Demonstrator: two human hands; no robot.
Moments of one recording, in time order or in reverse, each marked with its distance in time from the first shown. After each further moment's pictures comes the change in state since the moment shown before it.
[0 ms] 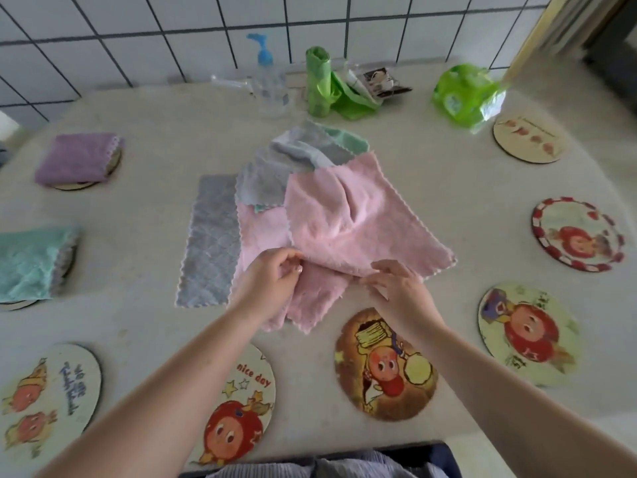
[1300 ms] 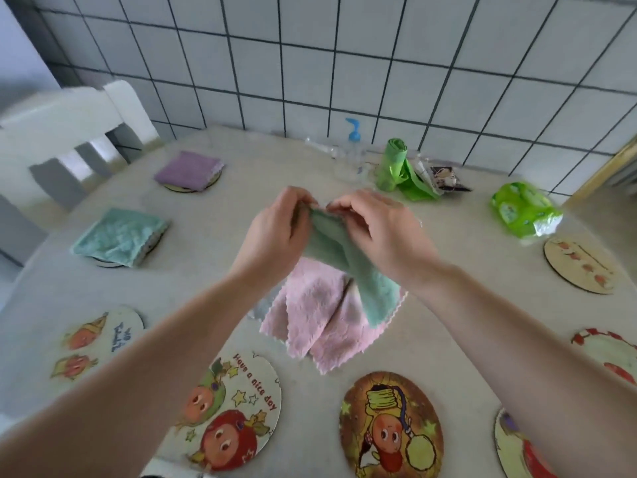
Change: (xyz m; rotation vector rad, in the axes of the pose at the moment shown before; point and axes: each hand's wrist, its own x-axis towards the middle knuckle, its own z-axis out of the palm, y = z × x) left_hand -0.017 0.081 -0.100 0.022 0.584 0.304; right_hand 0.063 -0.151 -0.107 0.120 0.220 -0.851
